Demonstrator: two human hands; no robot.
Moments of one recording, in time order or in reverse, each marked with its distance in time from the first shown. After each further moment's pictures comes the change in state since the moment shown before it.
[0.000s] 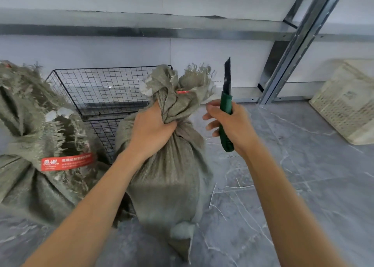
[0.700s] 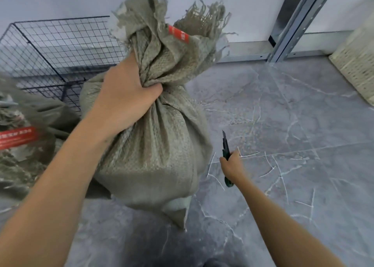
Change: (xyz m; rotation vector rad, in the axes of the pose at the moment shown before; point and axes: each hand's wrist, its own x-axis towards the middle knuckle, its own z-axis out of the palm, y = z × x) left_hand -0.001 0.015 0.013 0.046 -0.070 -0.049; right_hand -0.022 0.273 -0.046 -0.512 0.106 0.623
